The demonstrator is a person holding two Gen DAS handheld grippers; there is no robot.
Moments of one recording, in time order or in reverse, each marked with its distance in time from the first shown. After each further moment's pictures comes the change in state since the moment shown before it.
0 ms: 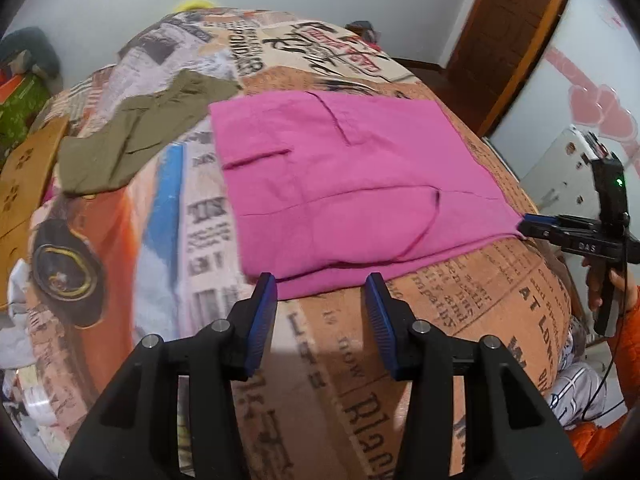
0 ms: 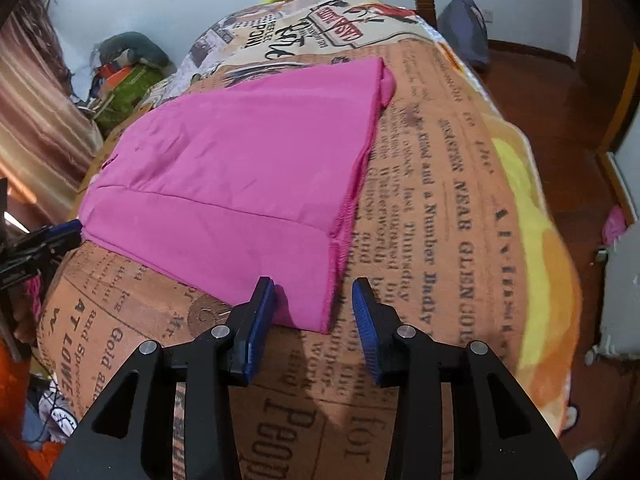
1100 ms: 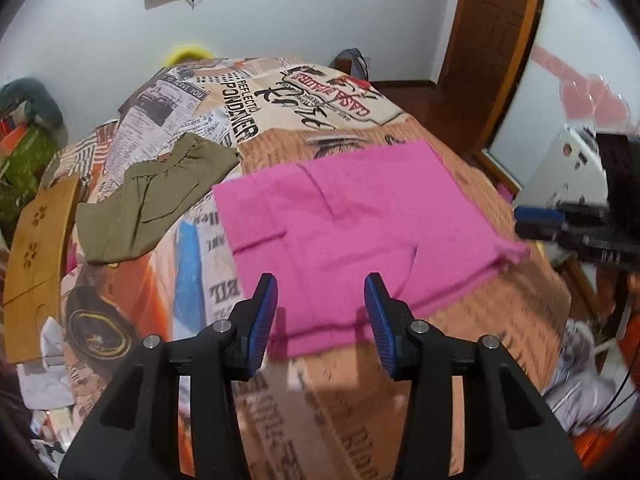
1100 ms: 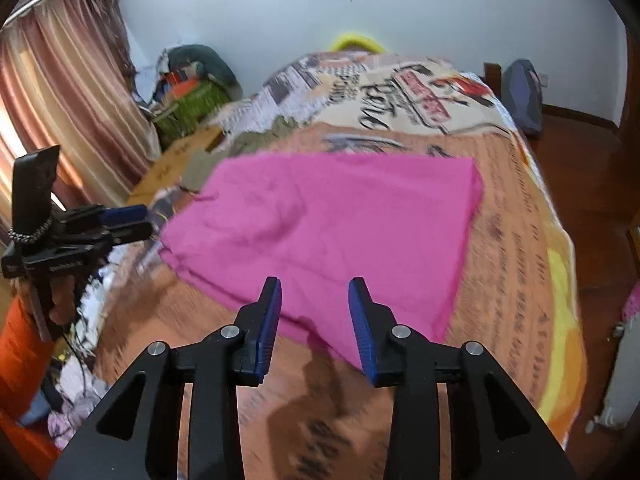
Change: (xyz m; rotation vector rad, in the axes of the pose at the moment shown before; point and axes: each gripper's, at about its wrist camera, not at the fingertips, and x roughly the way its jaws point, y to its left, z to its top) left arm -0.028 -0.020 0.041 0.101 -0.104 0.023; right arm -0.022 0.077 0.037 -0.148 -0.150 0.175
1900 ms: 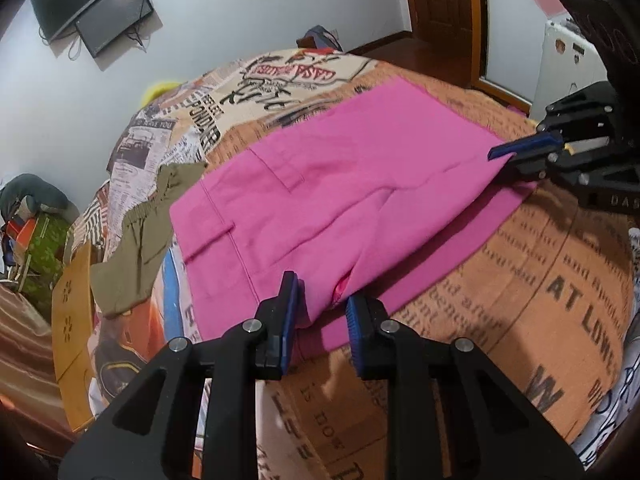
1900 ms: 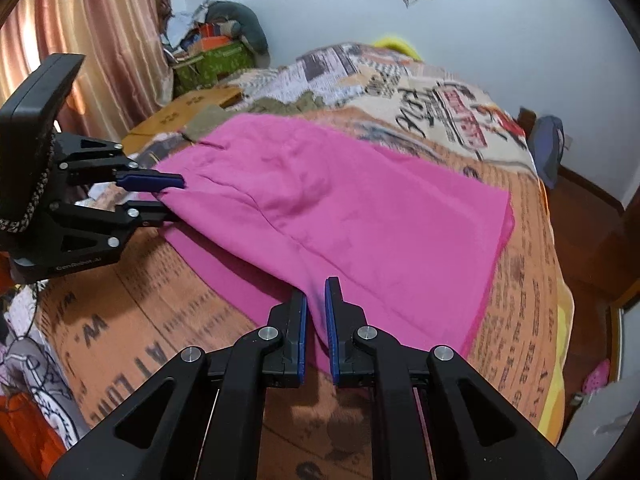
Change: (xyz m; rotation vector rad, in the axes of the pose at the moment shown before) left arm 0.052 -0.051 -0.028 0.332 0.051 0.159; right arm 0.037 0.014 -0.022 -0.260 0.066 -0.108
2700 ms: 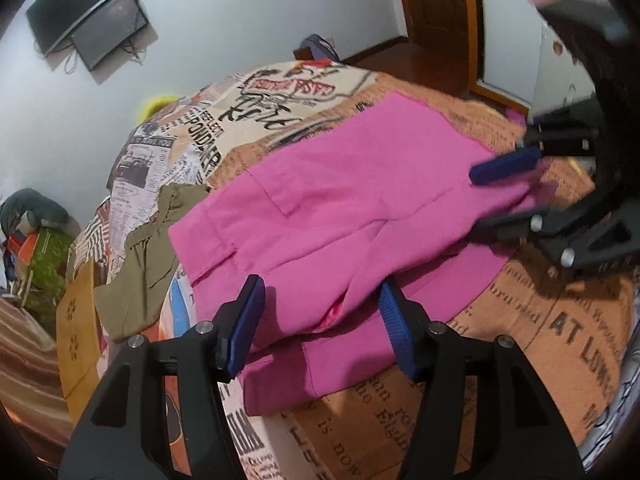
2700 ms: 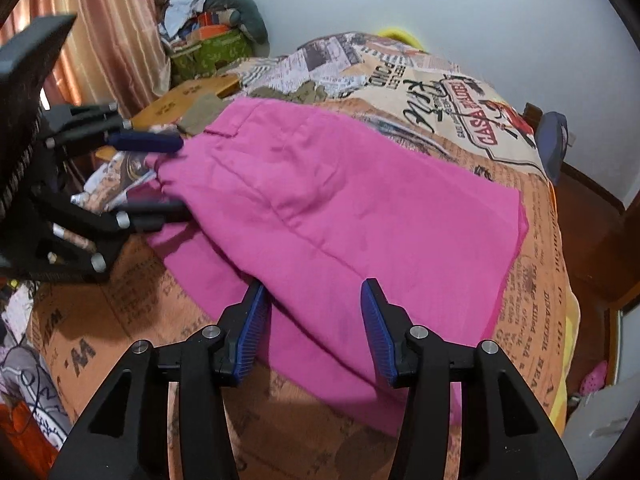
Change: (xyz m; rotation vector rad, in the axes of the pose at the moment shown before) left arm 0.002 0.004 0.021 0.046 -0.019 0.005; right arm 0.013 0.009 0.016 -0.009 -0.002 0.008
